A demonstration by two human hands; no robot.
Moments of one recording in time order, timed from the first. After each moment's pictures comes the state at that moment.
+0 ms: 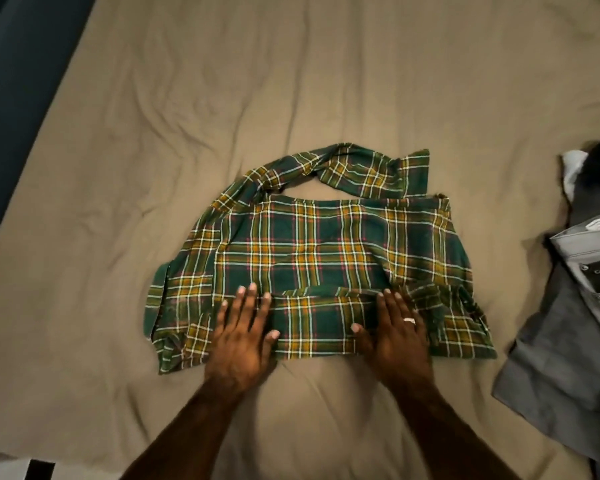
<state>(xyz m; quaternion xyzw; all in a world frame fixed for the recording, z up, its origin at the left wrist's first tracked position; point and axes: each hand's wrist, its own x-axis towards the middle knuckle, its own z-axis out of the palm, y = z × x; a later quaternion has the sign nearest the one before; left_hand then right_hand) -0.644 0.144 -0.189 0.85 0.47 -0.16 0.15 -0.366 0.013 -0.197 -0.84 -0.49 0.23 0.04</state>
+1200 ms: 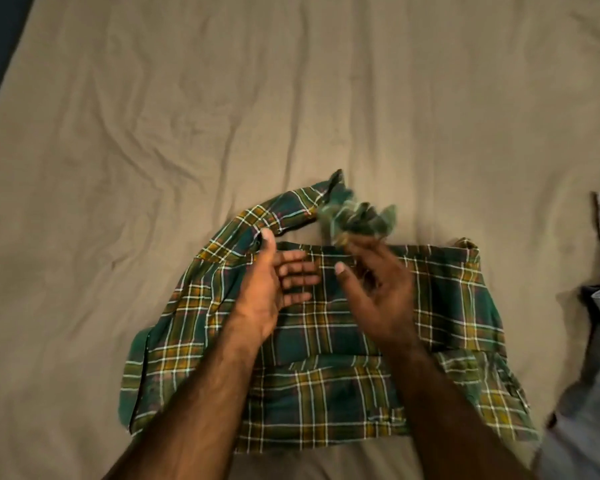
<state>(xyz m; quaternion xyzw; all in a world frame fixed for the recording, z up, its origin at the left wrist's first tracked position) -0.498 0.349 -0.147 0.31 0.56 0.15 0.76 -0.344 0.247 -0.142 -0.71 -0.43 0.24 0.50</state>
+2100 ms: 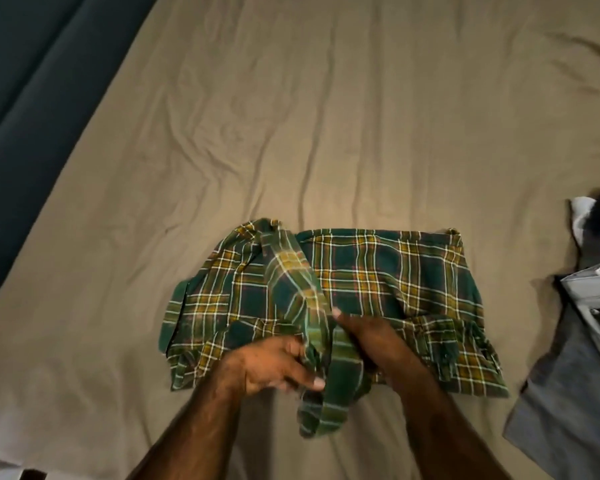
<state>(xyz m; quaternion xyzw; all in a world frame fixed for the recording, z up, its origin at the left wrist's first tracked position) -0.591 0.192 -0.091 0.41 0.41 -0.20 0.79 -0.382 0.110 -0.108 -0.67 -0.16 0.68 0.27</state>
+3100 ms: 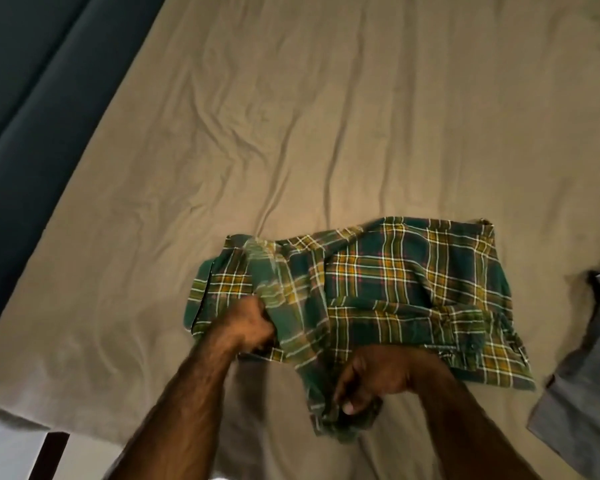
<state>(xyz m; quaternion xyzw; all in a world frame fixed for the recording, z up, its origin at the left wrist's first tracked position) -0.664 0.232 -0.098 0.60 0.62 -0.16 0.47 -0.414 0.109 -0.107 -0.45 -0.42 0.79 -0.02</state>
